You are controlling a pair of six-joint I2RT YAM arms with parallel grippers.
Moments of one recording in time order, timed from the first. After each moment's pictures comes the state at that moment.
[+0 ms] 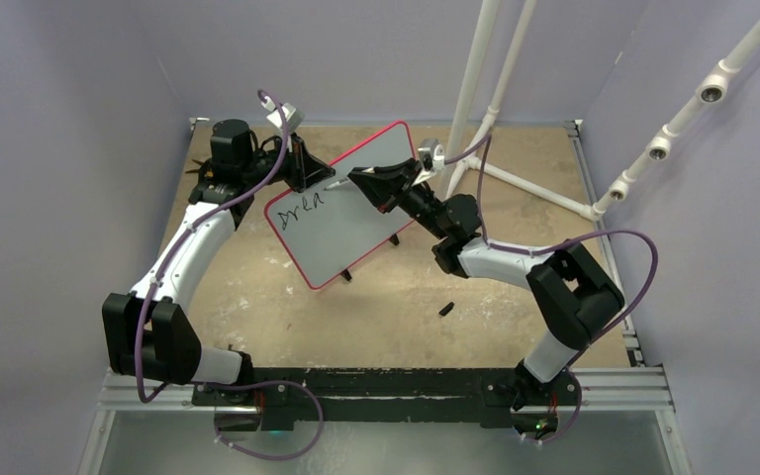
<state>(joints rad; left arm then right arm) -0.17 1.39 1.18 -0.10 0.82 -0.09 0.69 1.65 0.88 1.27 -0.28 0.49</state>
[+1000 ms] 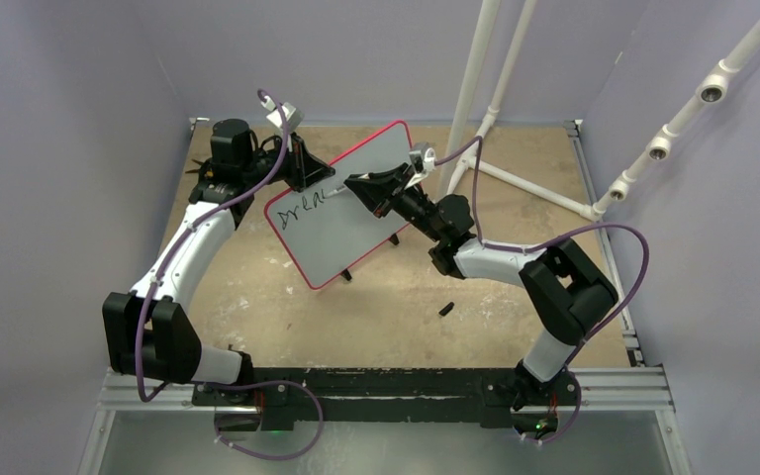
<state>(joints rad) -0.16 1.40 1.18 -0.09 0.82 -0.09 0.69 1.69 0.89 1.23 -0.27 0.49</state>
